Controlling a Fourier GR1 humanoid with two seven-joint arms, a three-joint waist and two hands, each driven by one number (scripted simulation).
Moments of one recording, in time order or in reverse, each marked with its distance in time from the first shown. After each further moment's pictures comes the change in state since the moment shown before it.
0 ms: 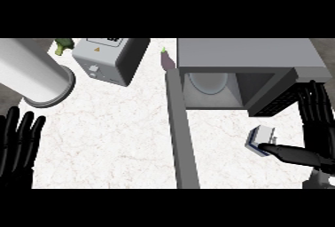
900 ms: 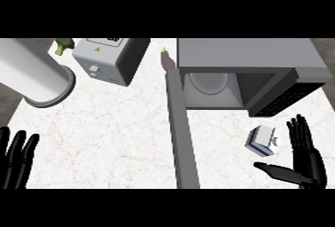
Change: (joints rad) left arm 0.139 0.000 -0.060 -0.096 0.004 -0.019 -0.024; right arm 0.055 -0.014 -0.063 0.479 0.080 0.029 -0.424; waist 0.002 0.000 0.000
